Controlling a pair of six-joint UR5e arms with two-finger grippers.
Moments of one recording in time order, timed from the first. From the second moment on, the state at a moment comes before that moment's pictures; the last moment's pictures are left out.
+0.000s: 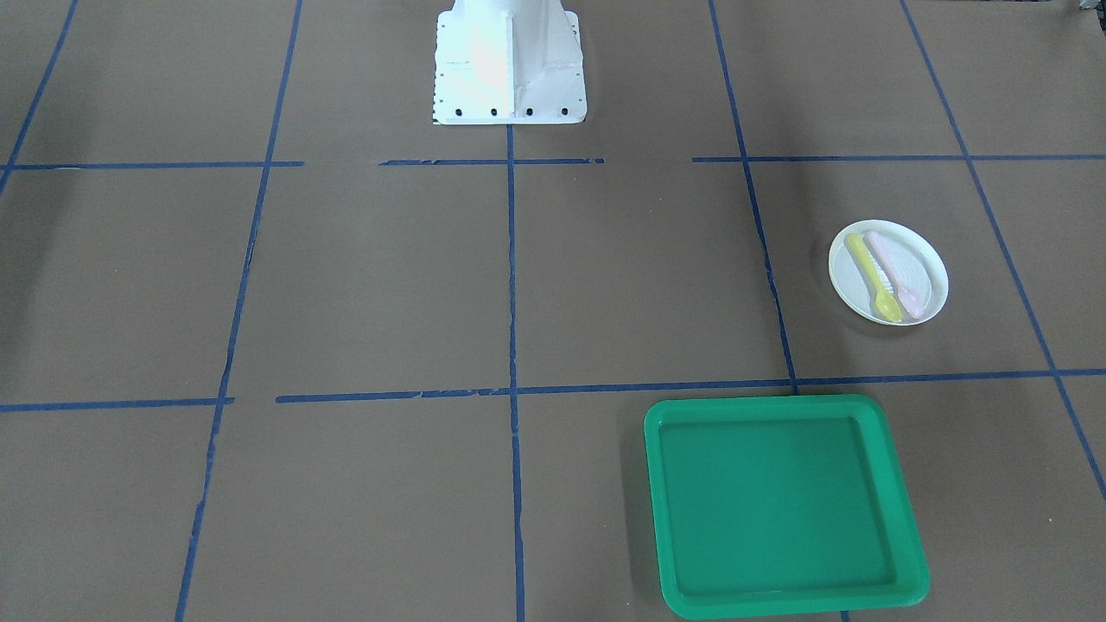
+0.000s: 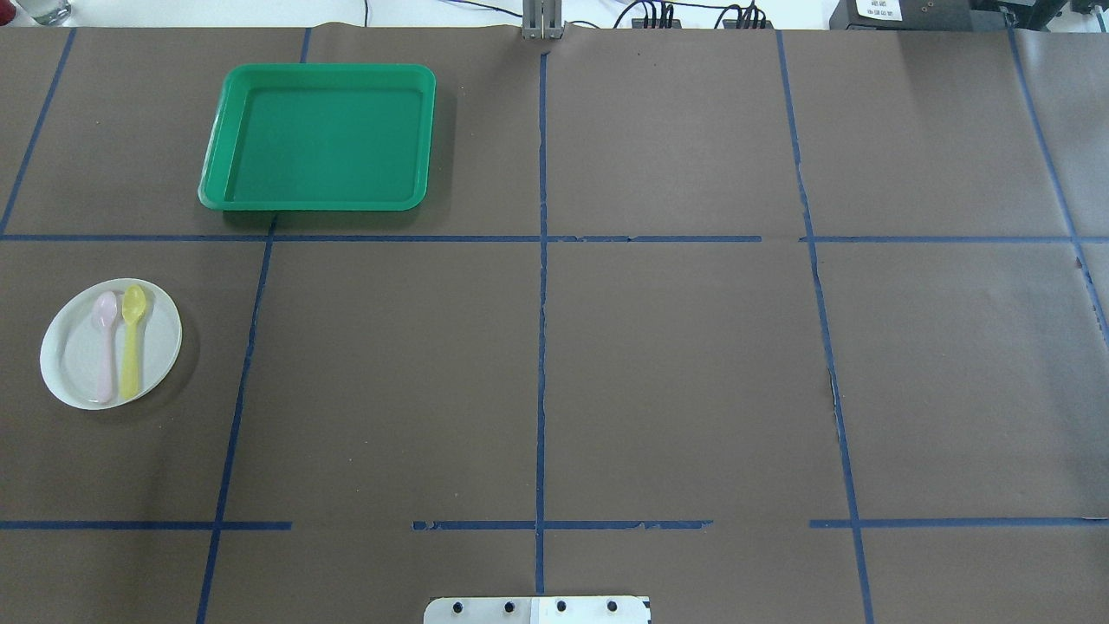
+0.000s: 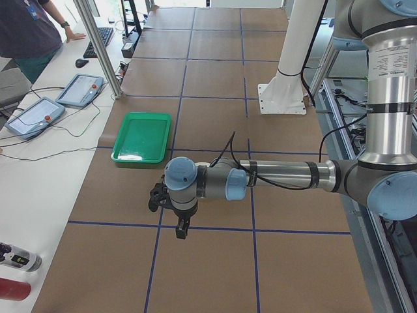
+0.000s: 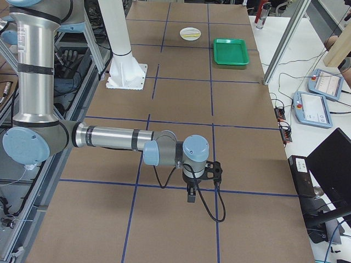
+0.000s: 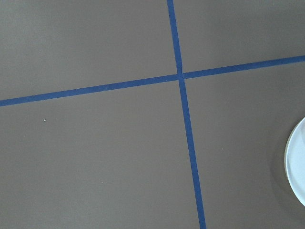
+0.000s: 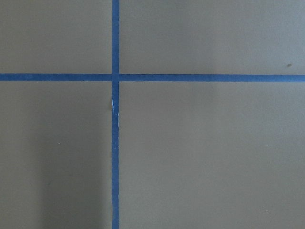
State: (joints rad) left arm -1.59 -1.49 -1.66 -1.60 -2.34 0.13; right arm 1.58 -1.65 1.61 -1.51 2.28 0.03
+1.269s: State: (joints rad) left arm -1.40 -1.51 -1.68 -1.81 -2.36 -0.24; right arm 1.58 -1.65 1.61 -1.51 2.28 0.03
